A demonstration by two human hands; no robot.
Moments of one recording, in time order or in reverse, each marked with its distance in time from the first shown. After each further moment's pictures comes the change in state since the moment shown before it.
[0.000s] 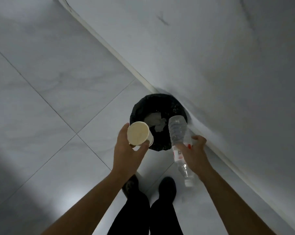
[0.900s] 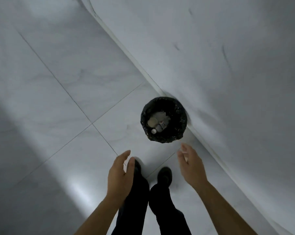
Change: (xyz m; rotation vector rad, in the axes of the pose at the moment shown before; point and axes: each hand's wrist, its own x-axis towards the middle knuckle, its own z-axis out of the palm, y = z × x) left_hand -0.136 0.029 -0.093 0.015 0.020 -0.252; right_hand -0.125 -0.012 -0.017 -0.342 -0.057 -0.272
